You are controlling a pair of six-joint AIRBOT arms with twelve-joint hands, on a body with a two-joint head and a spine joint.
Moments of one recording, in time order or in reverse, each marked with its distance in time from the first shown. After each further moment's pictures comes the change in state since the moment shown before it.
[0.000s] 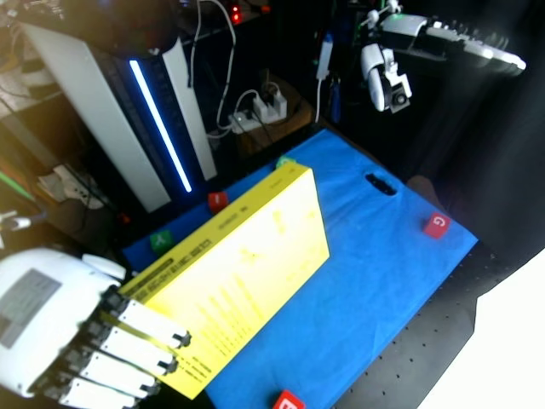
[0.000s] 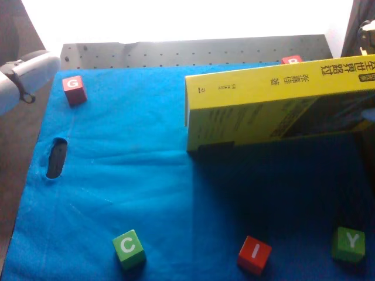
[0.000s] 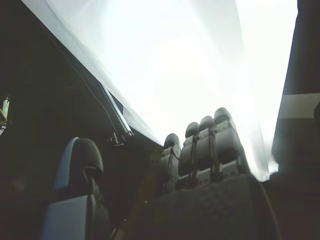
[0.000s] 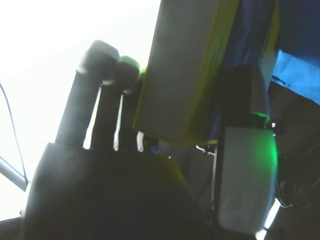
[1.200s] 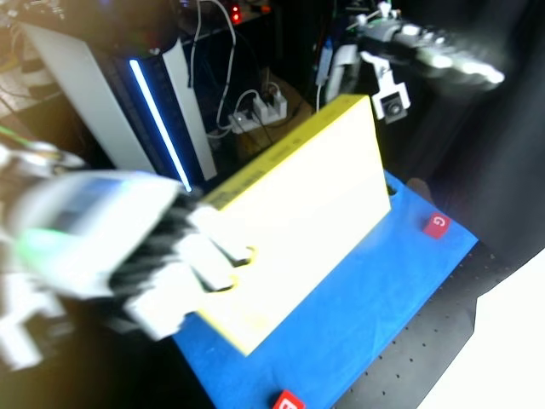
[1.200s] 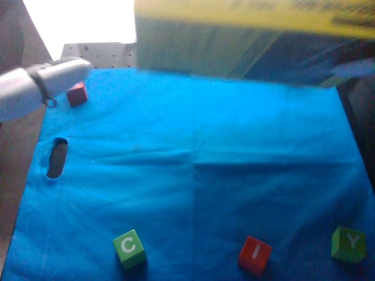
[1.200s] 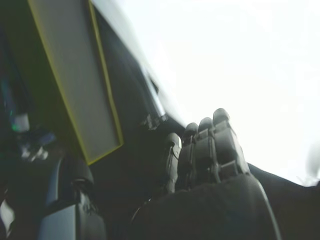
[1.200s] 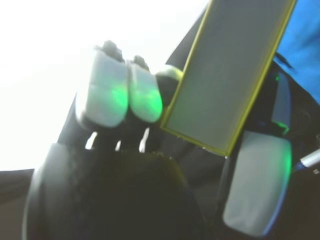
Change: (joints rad) left arm -0.051 -0.013 0.019 0.059 0.068 0.000; right arm 0.233 0.037 -0.093 -0.072 0.035 -0.212
